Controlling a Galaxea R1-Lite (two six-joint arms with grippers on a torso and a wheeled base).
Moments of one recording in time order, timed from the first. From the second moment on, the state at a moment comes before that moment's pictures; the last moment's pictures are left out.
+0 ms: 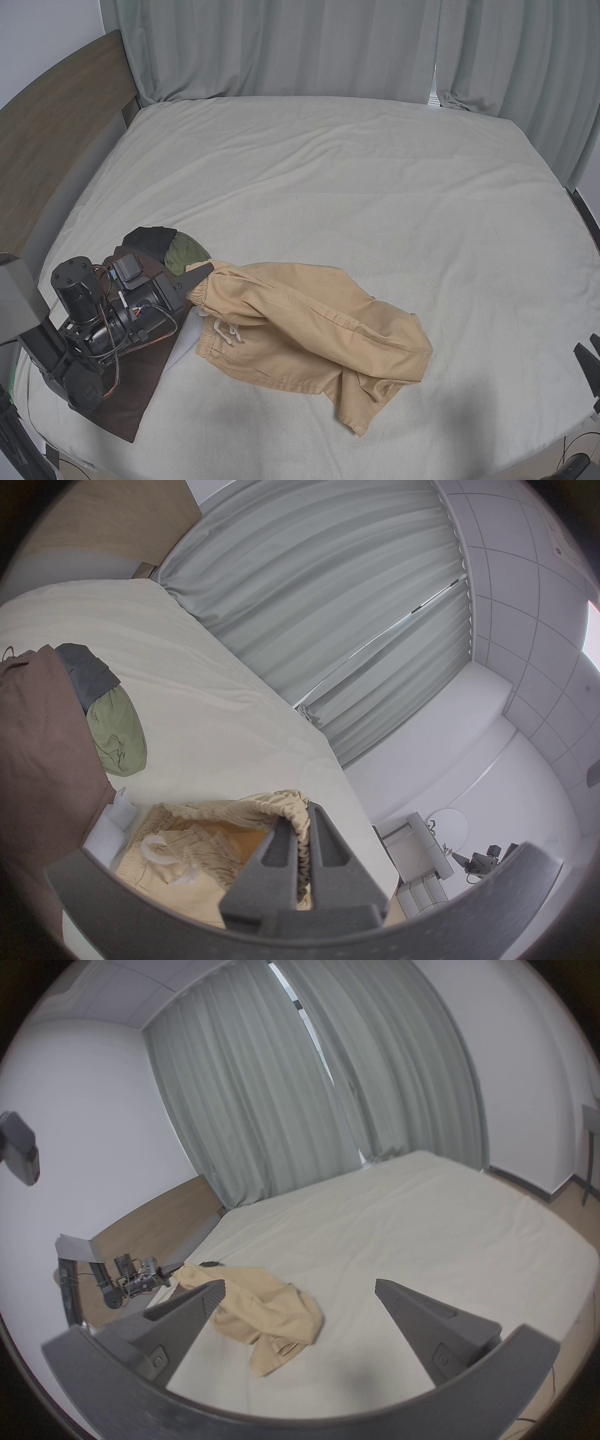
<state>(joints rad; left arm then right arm) -0.23 1.94 -0.42 -1.55 -0.48 -0.69 0.10 0.45 -0.21 -0.21 0.11 0.29</state>
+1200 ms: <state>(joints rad) -0.23 1.94 -0.43 -1.55 -0.47 -0.69 0.14 1.23 -0.37 -0.49 0.42 0.35</state>
